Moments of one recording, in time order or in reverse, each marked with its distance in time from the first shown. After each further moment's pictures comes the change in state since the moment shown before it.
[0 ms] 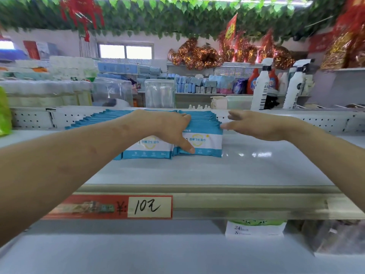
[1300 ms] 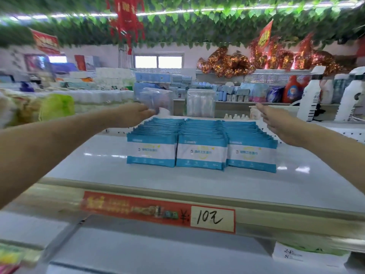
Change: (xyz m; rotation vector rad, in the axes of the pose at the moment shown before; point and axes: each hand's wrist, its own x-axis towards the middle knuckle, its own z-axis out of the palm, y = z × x) left_hand -0.123 -0.195 0.007 -0.306 0.187 -0.470; right_hand 0.068 -0.068 0.046 0.275 0.405 0.169
